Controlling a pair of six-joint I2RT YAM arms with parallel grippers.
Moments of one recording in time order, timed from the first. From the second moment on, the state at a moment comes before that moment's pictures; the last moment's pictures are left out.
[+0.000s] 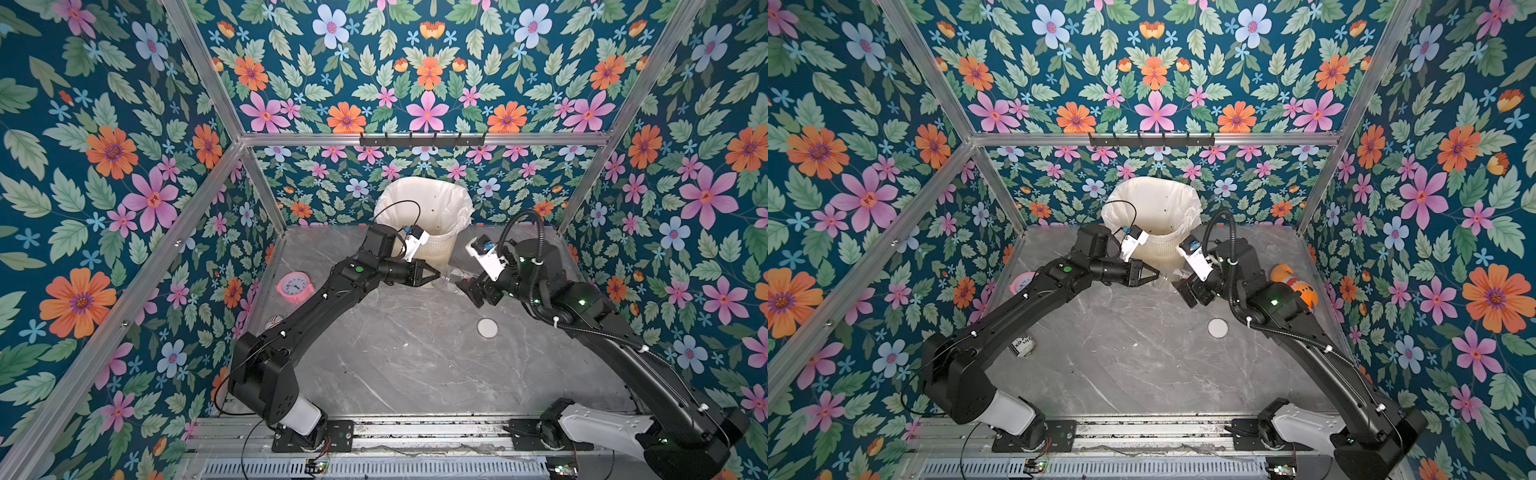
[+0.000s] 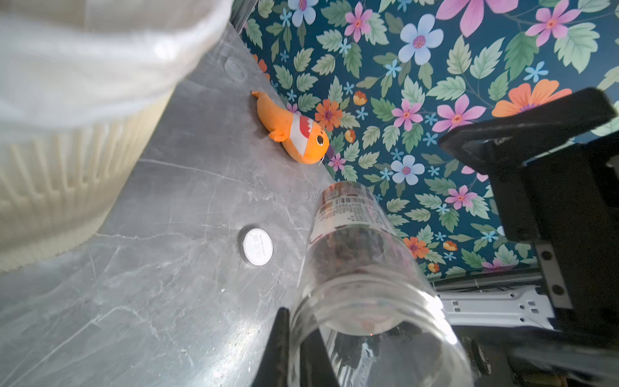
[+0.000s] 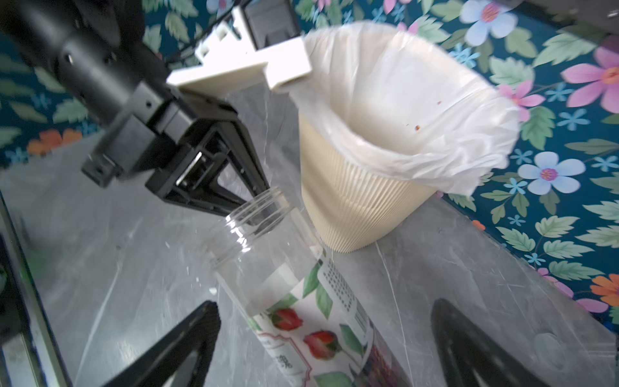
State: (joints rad) left arm -0.60 1.55 1.41 -0.37 0.69 -0.43; right arm 0.54 1.11 1.32 -0.63 -0.12 -0.15
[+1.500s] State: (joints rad) left arm -0.50 1.87 1.83 0.06 0.58 -0.68; right arm 0.21 1.58 1.42 0.32 -0.37 1.61
